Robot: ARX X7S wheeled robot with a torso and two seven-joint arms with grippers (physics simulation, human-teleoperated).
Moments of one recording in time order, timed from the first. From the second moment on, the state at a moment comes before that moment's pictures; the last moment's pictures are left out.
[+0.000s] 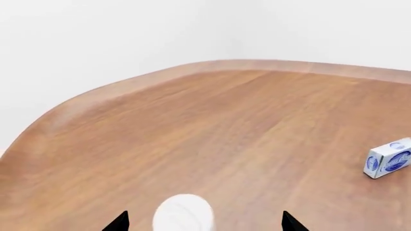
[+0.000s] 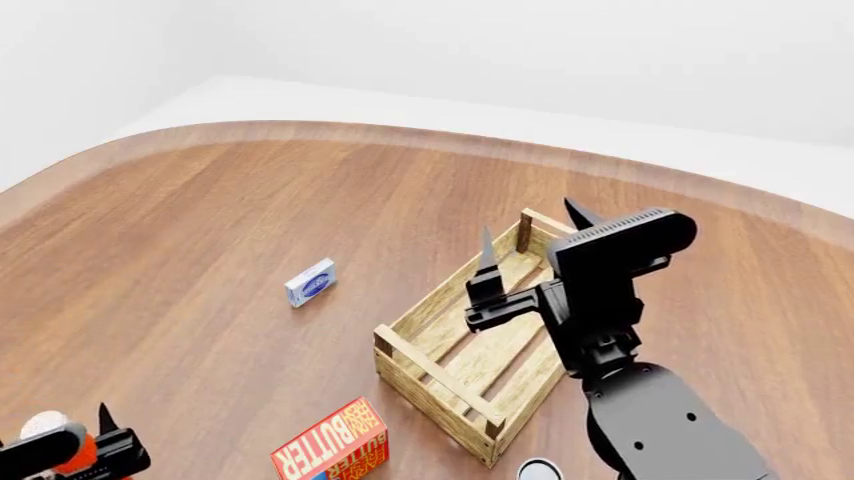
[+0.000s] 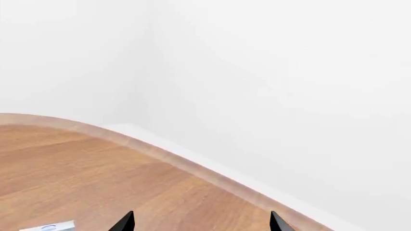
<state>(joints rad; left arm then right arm) 0.15 -0.31 -0.37 0.06 -0.32 -0.15 -0.15 0.47 0.33 -0.35 -0.47 0.23 0.66 0.17</state>
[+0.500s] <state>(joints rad) 0.03 -0.32 -0.34 -0.11 -0.28 -0.12 -0.17 0.47 0.34 -0.35 -0.51 0.24 0.70 0.19</state>
